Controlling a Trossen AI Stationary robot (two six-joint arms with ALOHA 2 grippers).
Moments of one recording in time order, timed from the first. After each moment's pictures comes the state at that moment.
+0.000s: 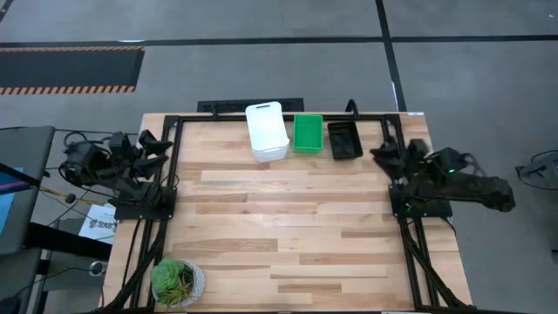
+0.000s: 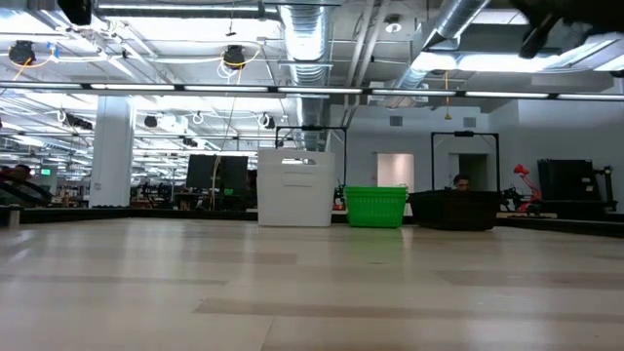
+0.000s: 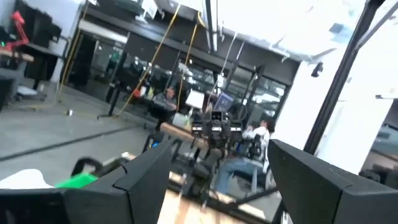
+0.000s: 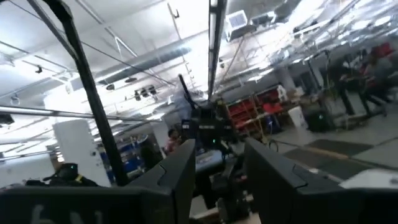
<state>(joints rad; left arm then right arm) -0.31 0.00 0.63 -0.31 -0.48 -0.27 -0.17 0.10 0.33 0.21 -0.04 0.42</state>
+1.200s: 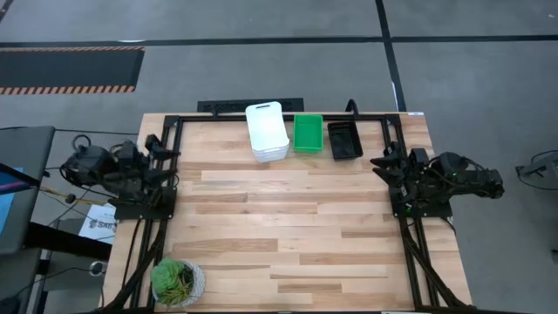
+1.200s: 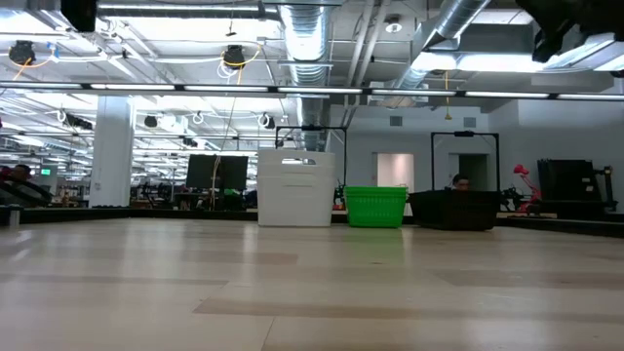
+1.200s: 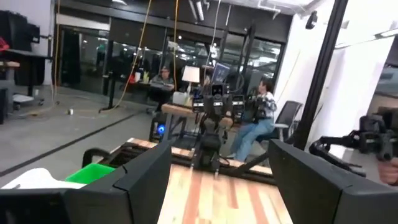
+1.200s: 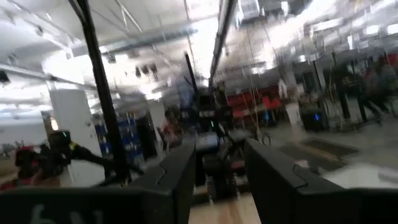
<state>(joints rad) -0.31 0.00 0.59 -0.40 -0.40 -0.15 0.08 0.00 0.26 0.15 0.14 0.21</state>
